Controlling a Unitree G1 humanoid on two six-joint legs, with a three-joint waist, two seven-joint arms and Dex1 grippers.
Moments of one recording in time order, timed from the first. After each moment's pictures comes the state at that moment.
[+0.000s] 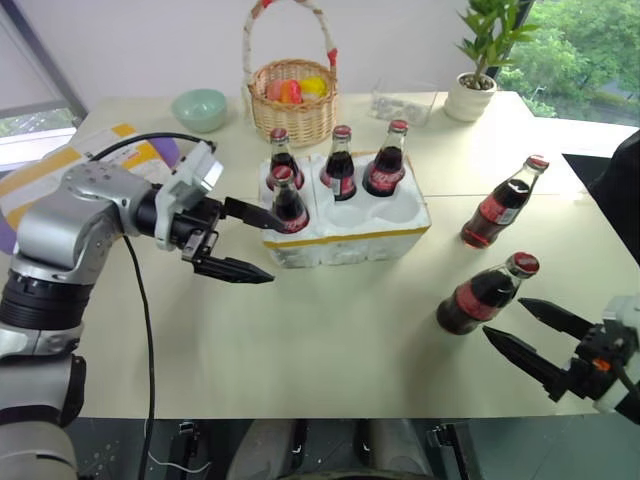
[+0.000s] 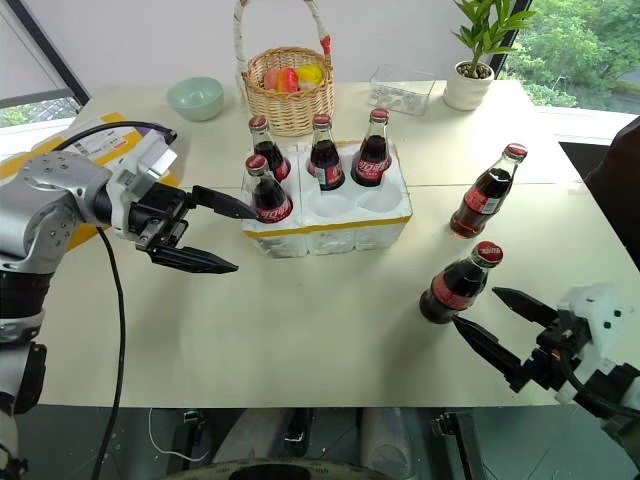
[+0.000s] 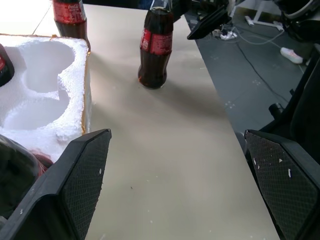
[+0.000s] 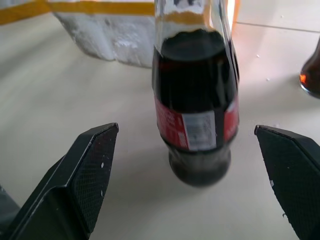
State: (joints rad) left arm -0.75 0.86 -0.10 -0.05 -0.62 0.64 -1.55; right arm 0.46 -0.57 -0.78 -0.74 0.75 0.75 0.86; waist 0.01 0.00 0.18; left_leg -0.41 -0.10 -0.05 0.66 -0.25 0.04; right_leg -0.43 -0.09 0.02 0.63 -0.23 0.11
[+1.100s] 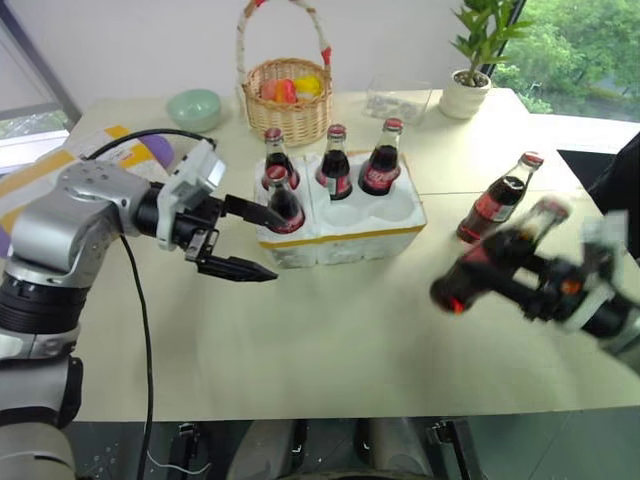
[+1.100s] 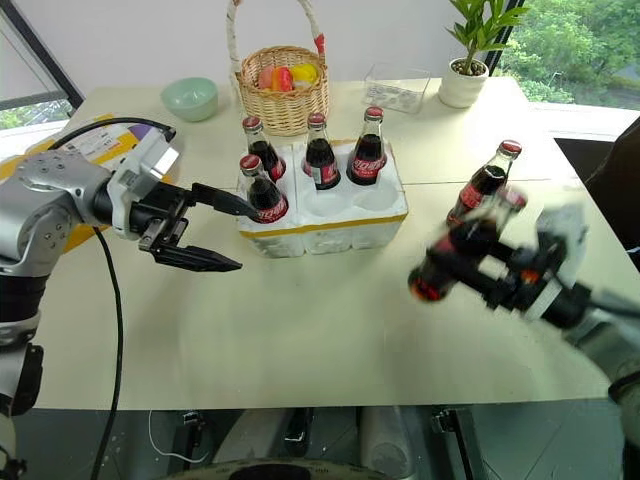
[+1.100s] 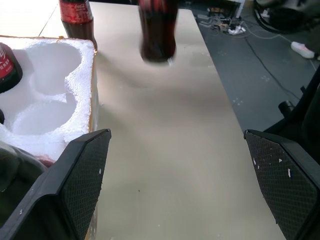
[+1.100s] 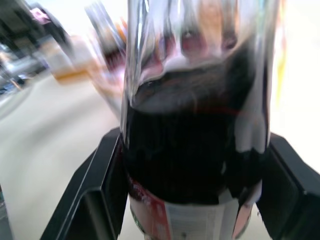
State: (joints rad) left arm -0.73 0.88 -0.08 -0.11 -0.62 0.67 -1.48; right arm -0.10 -0.84 -0.60 -0.52 1.12 0.80 0.73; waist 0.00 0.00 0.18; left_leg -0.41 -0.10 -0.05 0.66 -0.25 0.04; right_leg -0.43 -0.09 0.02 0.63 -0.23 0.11
